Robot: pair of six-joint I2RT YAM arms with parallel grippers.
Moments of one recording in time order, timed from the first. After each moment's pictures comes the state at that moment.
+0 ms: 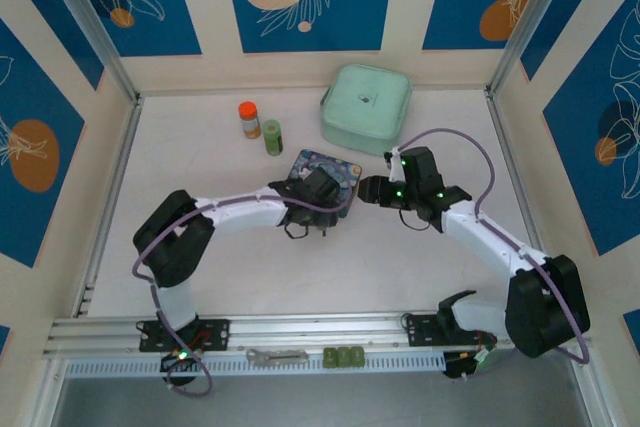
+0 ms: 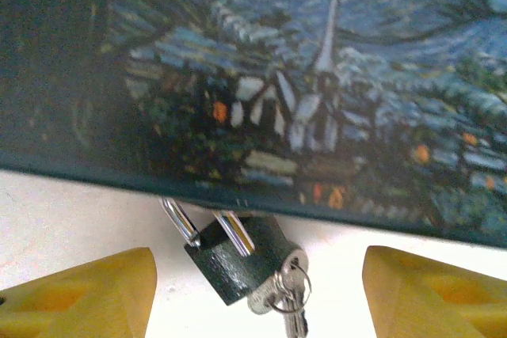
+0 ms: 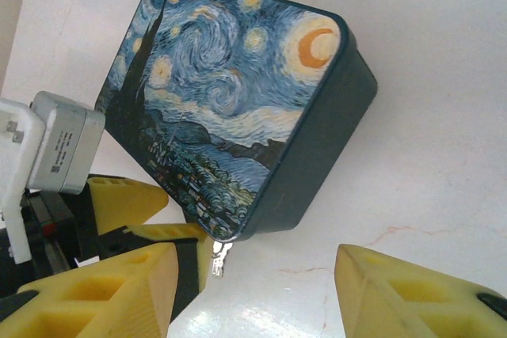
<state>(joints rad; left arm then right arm) -0.88 1.83 1.19 -0.47 -0.16 -0.70 0.37 1.22 0.75 -0.30 -0.32 0.50</state>
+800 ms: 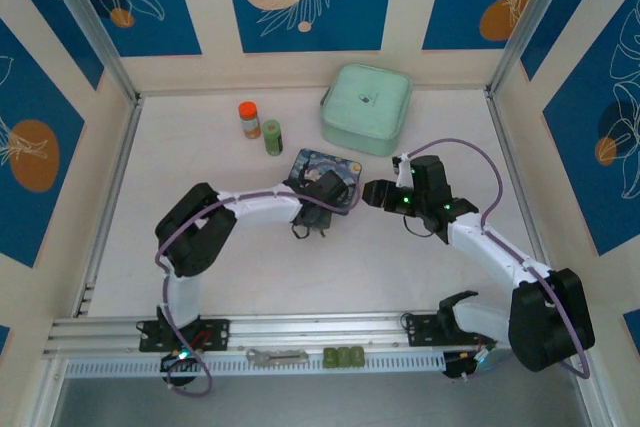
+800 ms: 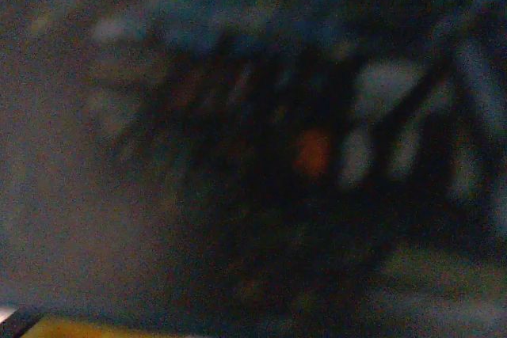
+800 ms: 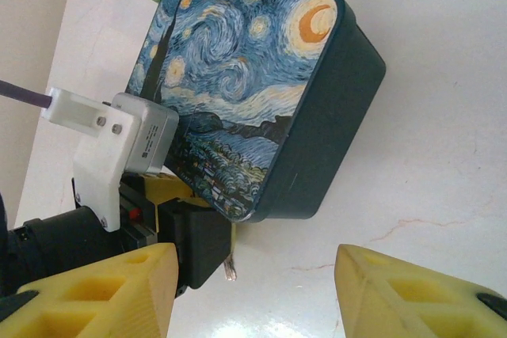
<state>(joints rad) -0.89 1.94 1.25 -0.56 -0.26 -0.65 0.33 1.16 0.65 -0.20 -0.39 0.55</state>
